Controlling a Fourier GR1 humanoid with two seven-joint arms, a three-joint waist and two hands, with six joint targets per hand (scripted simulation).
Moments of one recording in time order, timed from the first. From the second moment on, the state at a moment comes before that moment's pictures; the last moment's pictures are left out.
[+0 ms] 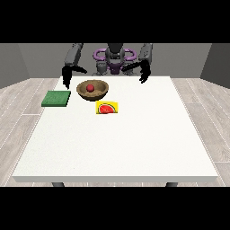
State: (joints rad) left arm -0.48 0.00 -0.07 -1.08 -0.24 0.31 -0.14; right arm -0.23 -0.13 -0.26 -1.08 -0.15 0.16 -0.25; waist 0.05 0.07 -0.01
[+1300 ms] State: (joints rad) left arm -0.38 0.14 0.04 -1.26 -0.08 0.04 -0.24; right arm -0.39 -0.10 -0.30 -0.65 -0.16 0.00 -0.51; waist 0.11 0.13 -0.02
